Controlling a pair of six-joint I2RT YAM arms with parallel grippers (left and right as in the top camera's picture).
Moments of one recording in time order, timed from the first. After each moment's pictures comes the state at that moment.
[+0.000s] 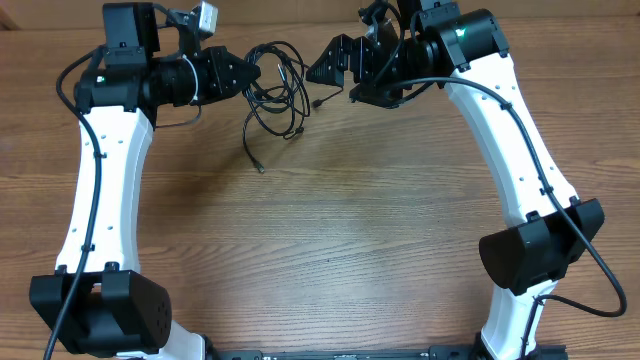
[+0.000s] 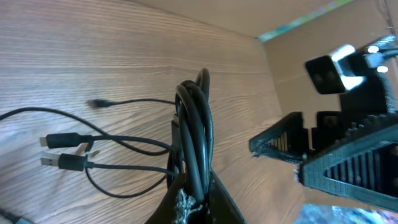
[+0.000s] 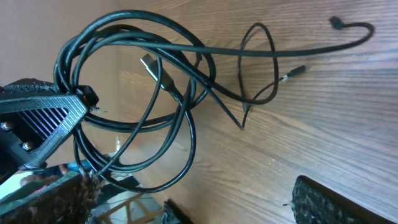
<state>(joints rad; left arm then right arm) 0.04 1.72 1.69 -0.81 0.87 -0.27 0.34 2.04 2.20 -1.19 -0.70 0.49</state>
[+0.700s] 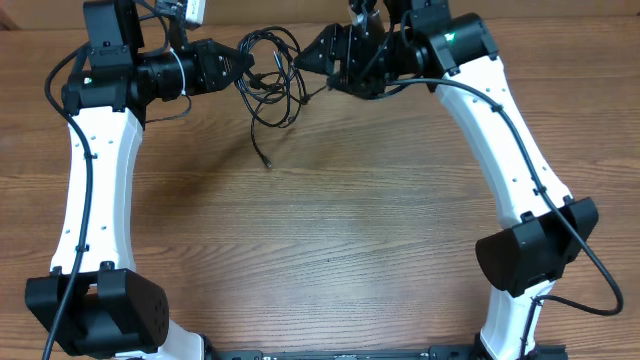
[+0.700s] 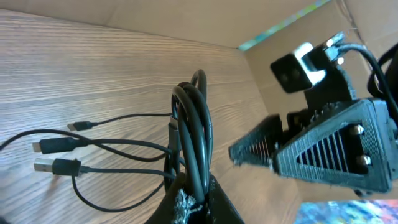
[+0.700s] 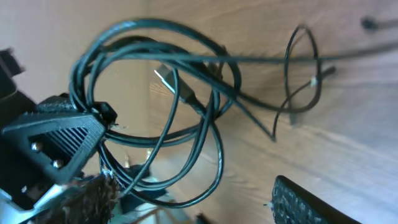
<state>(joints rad) 0.08 1.72 1.69 -0.73 0.95 -0.23 0.39 2.04 2.16 -1.00 -0.75 0.69</state>
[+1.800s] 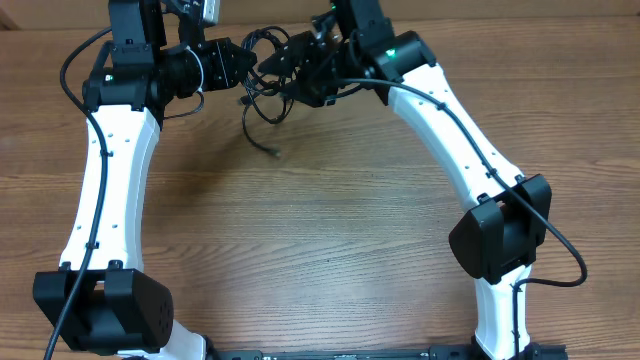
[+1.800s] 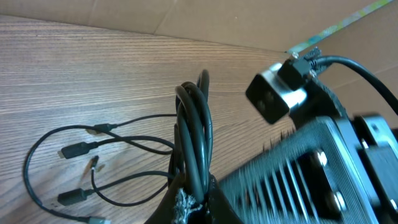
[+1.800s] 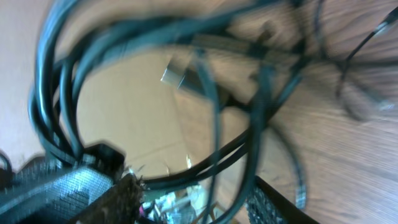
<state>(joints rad) 0.01 1.73 1.69 -0.71 0.70 -0.23 0.47 2.16 2.15 -0.76 -0.74 1.06</state>
